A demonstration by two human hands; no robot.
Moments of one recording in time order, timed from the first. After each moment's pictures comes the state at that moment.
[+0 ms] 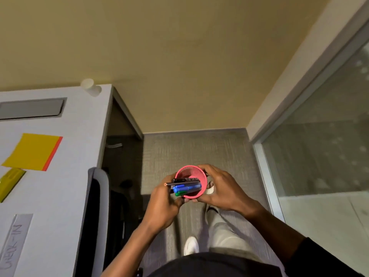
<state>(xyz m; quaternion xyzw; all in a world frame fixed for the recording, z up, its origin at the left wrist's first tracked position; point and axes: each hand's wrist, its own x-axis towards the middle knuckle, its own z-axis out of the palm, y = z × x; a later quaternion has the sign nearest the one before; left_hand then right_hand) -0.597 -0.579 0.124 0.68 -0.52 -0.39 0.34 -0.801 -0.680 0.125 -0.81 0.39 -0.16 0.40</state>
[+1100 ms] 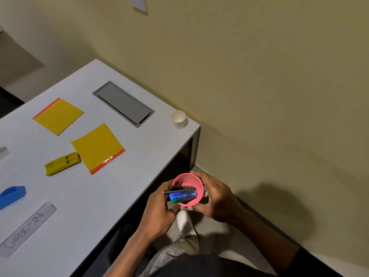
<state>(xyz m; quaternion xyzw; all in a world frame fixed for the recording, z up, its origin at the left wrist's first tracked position) -0.351 -0.791 0.127 0.83 -0.24 -0.25 0.43 -0.449 -0.992 0.125 -0.91 0.05 -0.07 0.40</state>
